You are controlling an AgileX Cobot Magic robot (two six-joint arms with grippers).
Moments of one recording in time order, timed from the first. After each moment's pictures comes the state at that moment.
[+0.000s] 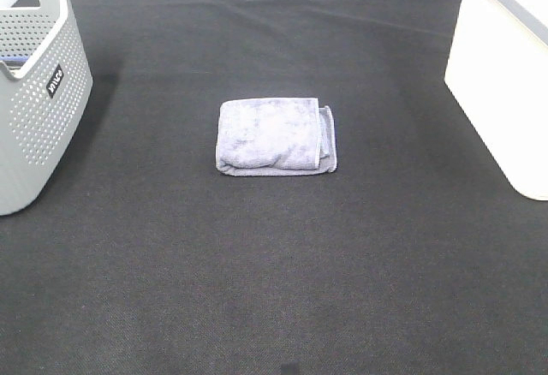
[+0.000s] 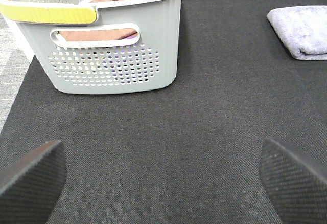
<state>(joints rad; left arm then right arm) 0.00 0.00 -0.50 0.00 1.05 0.00 -0.06 -0.01 -0.50 0.15 1.07 -0.10</state>
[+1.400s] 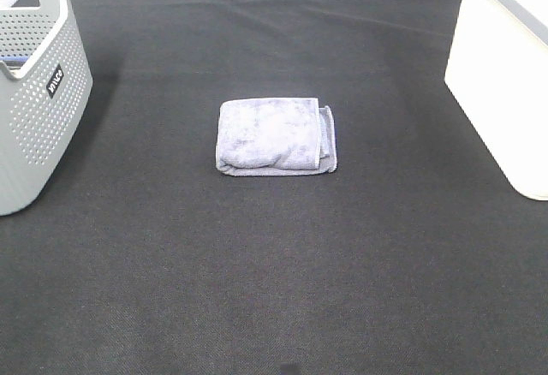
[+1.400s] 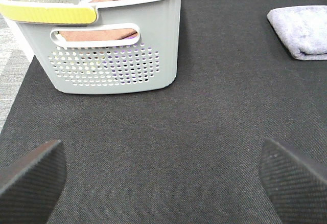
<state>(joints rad) 0.00 0.00 -0.50 0.00 1.05 0.00 -0.06 0.35 -0.63 0.19 0.85 -0.10</state>
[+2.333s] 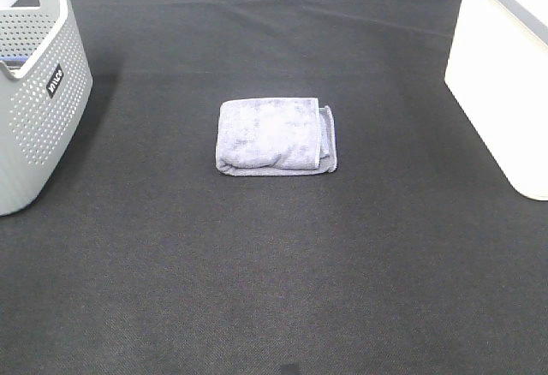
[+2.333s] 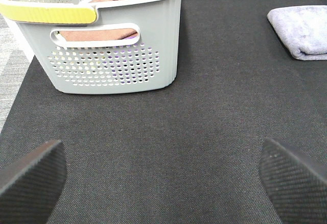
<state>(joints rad) 0.00 0.00 -0.50 0.00 1.05 0.00 -0.06 1.49 -1.58 0.32 1.09 -0.25</state>
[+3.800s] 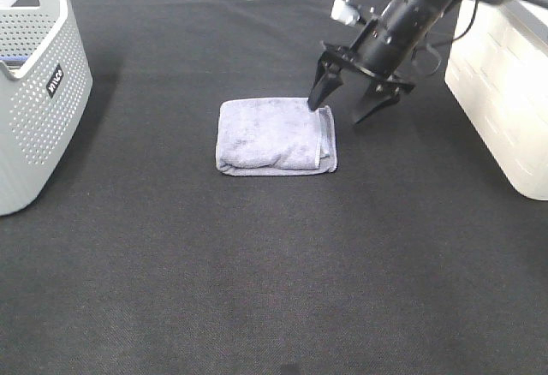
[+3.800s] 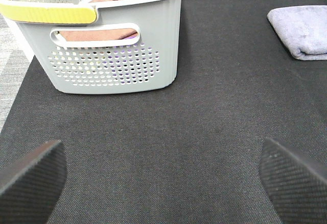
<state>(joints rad) 0.00 0.00 -0.50 0.00 1.05 0.00 0.22 2.52 -2.20 0.55 1.22 -0.19</state>
